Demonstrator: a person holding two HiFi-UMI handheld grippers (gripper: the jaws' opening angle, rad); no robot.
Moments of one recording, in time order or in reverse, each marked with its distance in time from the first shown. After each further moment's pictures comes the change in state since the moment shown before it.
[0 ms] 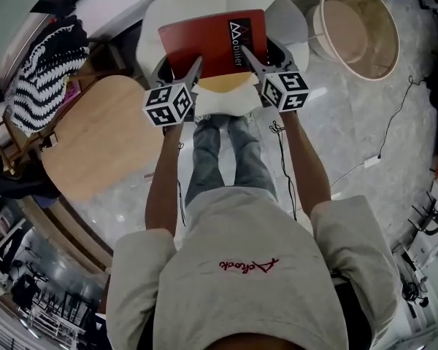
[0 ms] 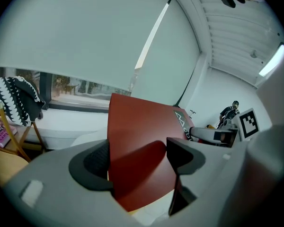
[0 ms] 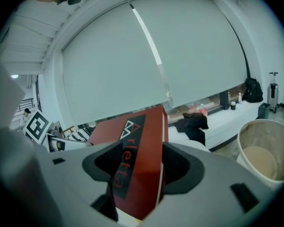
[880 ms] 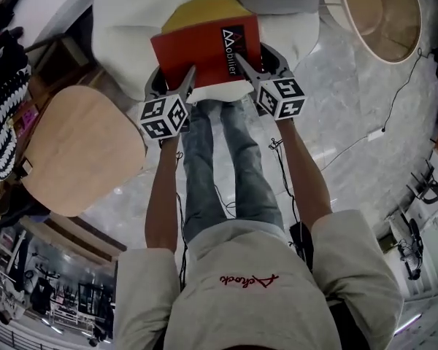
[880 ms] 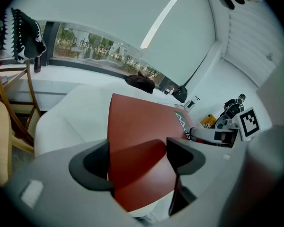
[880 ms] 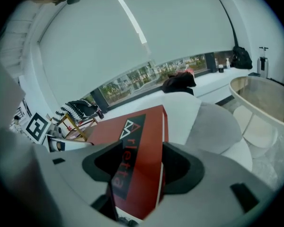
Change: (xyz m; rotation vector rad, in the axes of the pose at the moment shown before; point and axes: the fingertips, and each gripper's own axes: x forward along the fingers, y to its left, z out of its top) left arm 0.104 0.042 -0.210 -0.115 0.251 -0.014; right arm 0.040 -0.080 -0.224 0.161 0.248 -0.076
